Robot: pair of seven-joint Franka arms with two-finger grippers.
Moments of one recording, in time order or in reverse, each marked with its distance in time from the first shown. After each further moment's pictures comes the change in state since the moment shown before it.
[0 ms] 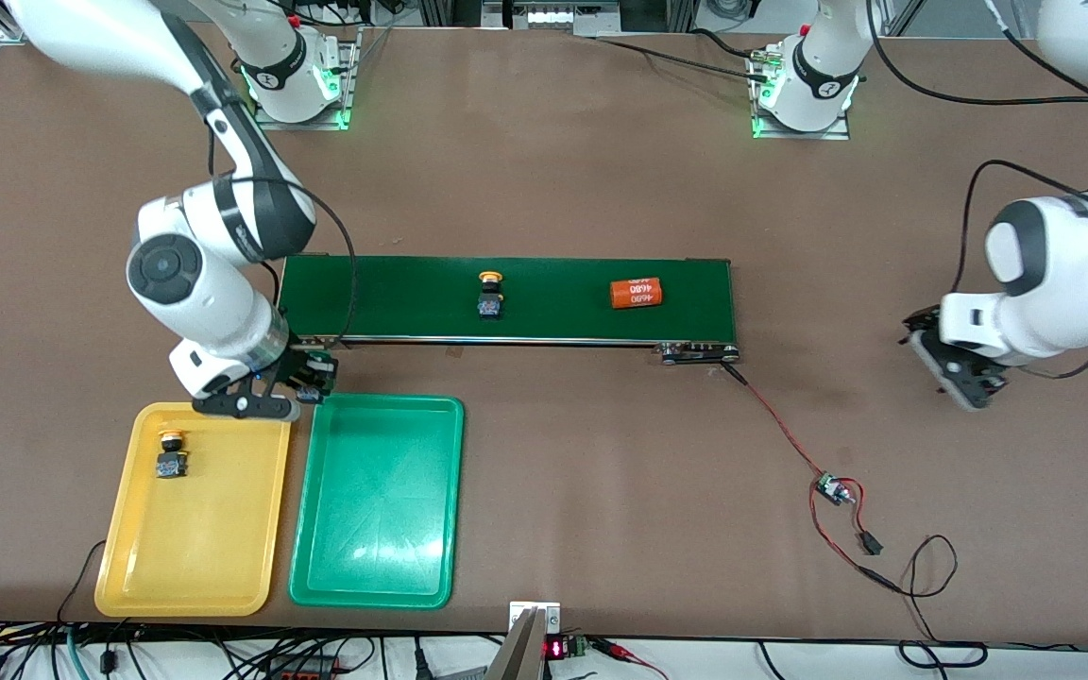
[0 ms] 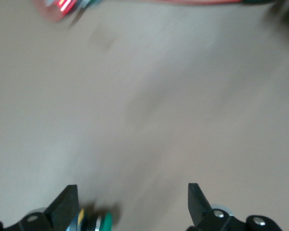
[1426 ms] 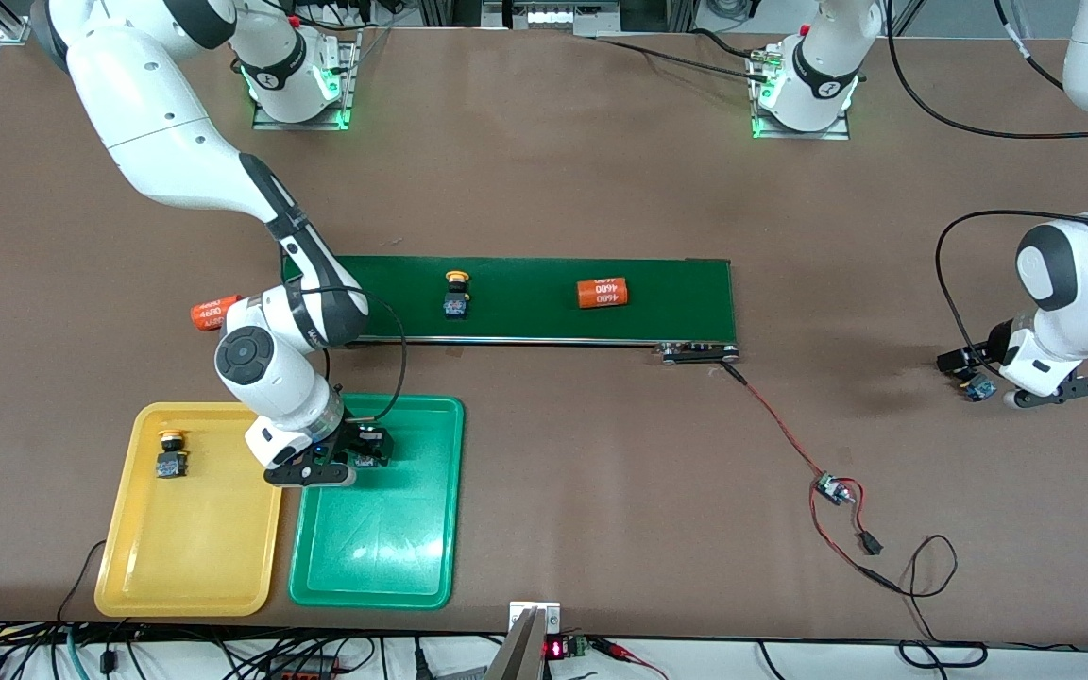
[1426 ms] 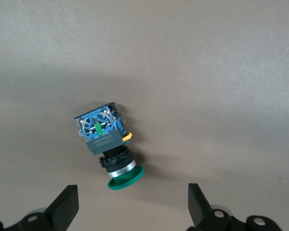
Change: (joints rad) left arm 0.083 0.138 0.053 -0.001 0.072 0.116 -0.971; right arm 0.116 0.355 -0.109 0.221 0.000 0.315 -0.060
